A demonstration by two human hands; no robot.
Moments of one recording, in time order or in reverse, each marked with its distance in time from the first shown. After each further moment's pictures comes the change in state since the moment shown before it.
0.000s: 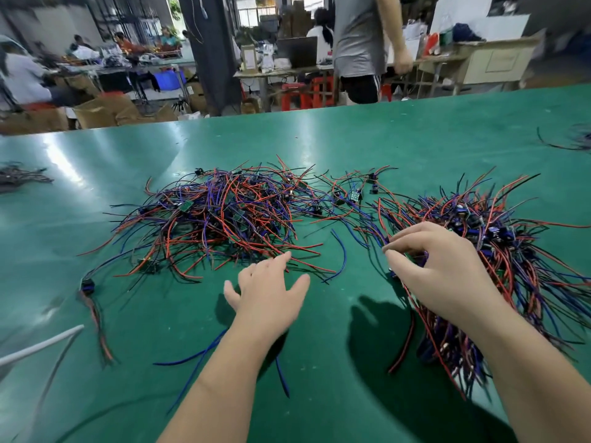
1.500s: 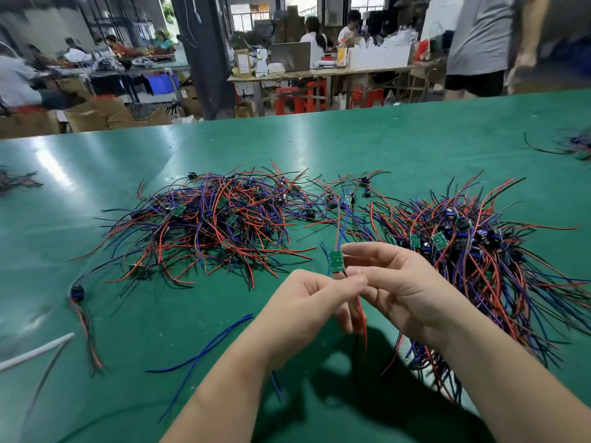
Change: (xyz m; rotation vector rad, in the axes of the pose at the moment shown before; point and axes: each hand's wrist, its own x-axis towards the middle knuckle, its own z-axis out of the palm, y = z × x) left_hand -0.045 0.036 -0.024 -0.956 -0.518 0.492; right_hand -0.007 -0.020 0.019 1.338 -0.349 0.459
